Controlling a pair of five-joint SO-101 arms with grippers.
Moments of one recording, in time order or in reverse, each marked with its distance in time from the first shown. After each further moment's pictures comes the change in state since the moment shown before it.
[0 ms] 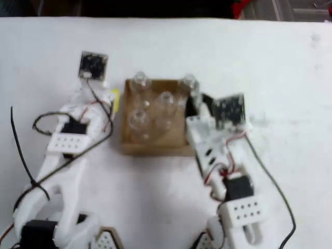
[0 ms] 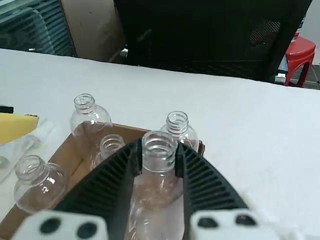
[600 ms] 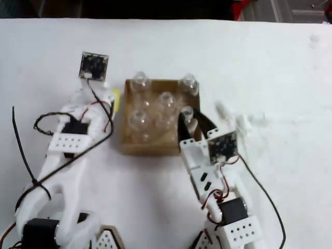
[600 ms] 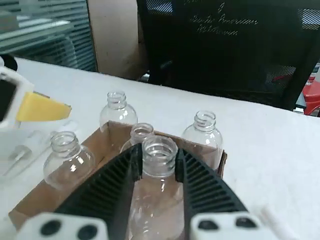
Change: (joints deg) left arm 0.0 0.0 0.0 0.0 0.0; right arm -5.5 -23.1 16.0 1.5 3.2
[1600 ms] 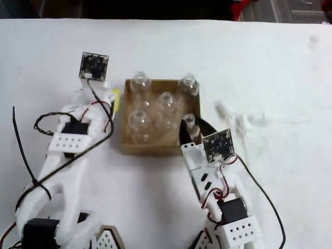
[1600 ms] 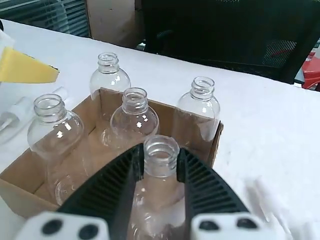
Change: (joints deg) left arm 0.0 0.0 0.0 0.0 0.0; right arm 1.8 -0.8 2.3 4.7 2.2
